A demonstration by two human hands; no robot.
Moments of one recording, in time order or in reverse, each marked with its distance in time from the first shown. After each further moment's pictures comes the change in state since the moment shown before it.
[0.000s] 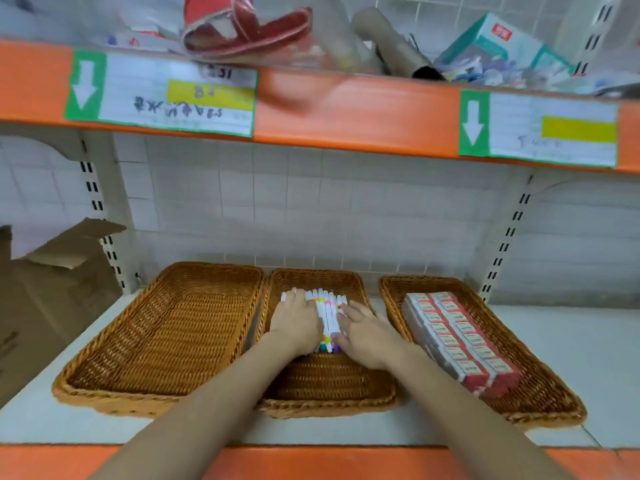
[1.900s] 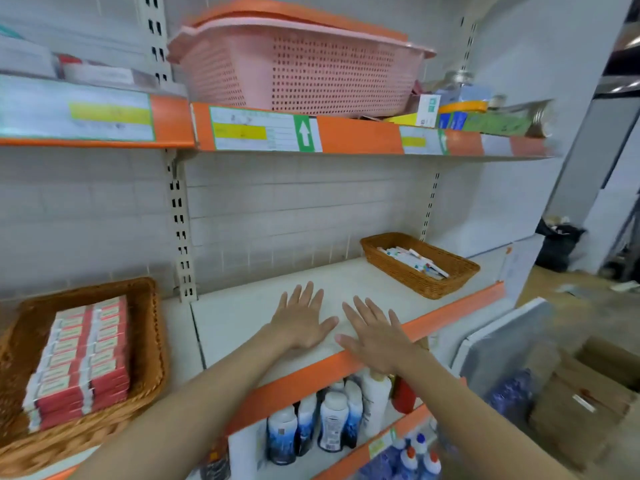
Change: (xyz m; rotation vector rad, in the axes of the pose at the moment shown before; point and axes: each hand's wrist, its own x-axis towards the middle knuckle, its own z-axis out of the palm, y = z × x) left_hand 0.000 0.524 -0.020 -0.111 -0.203 0.582; right_hand -0.328 0.419 0.064 0.159 0.041 0.540
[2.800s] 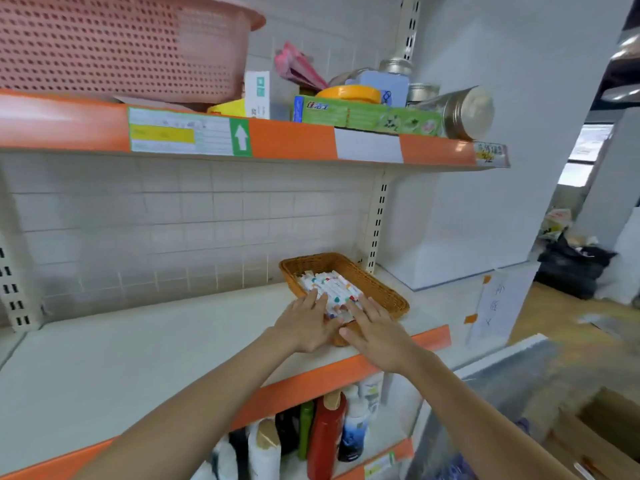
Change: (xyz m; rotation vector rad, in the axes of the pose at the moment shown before) left_hand 0.205 0.213 0.002 -0.100 0.057 -0.042; right_hand 0.075 0.293 -0.035 0.111 0.060 -0.089
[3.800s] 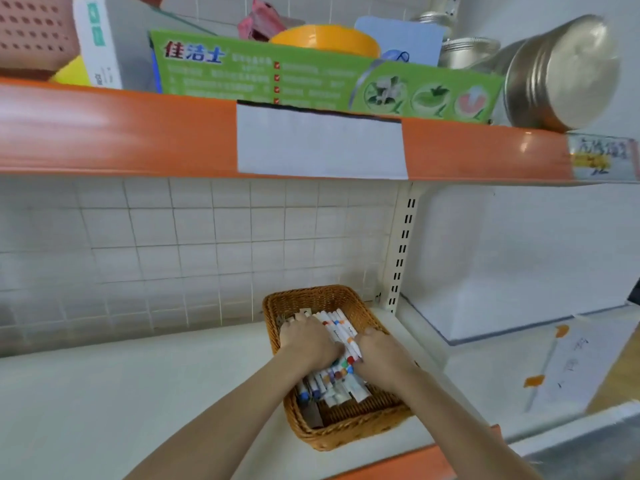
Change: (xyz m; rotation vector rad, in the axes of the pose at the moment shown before) left_hand 0.171 0.005 0.012 0.130 0.044 -0.449; right_hand 0.161 0.078 -0.006 -0.071 0.006 -0.104
